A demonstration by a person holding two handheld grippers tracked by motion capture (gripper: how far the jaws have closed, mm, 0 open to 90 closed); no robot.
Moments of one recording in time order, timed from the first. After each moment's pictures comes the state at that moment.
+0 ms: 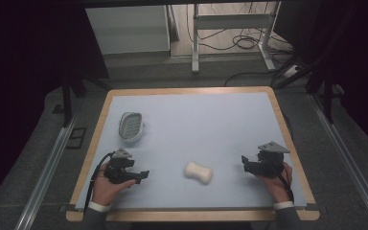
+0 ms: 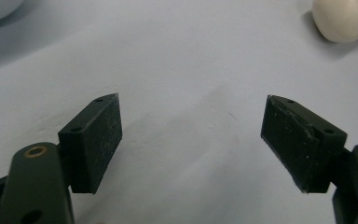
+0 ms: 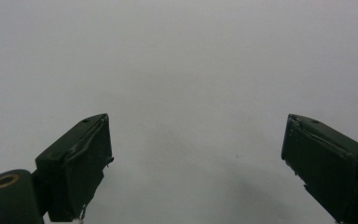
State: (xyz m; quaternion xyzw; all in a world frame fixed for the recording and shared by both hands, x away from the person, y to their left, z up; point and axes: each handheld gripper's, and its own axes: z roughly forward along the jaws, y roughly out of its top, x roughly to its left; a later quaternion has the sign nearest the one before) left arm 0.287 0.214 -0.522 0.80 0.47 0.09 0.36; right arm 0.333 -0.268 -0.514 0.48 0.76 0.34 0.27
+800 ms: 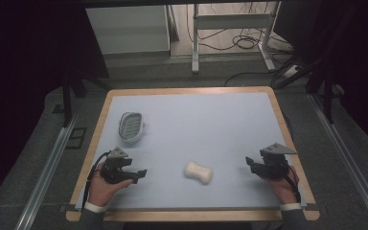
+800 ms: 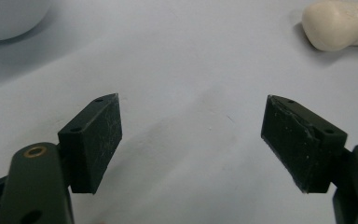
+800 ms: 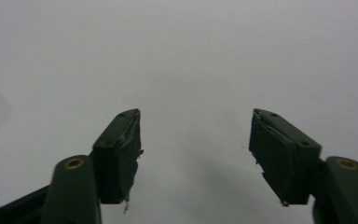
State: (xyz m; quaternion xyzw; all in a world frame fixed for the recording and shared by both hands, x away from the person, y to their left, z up) left arm 0.281 0.220 -0.514 0.80 0.46 0.09 0.37; right arm 0.324 -0.281 -0.504 0.45 0.78 0.36 0.24
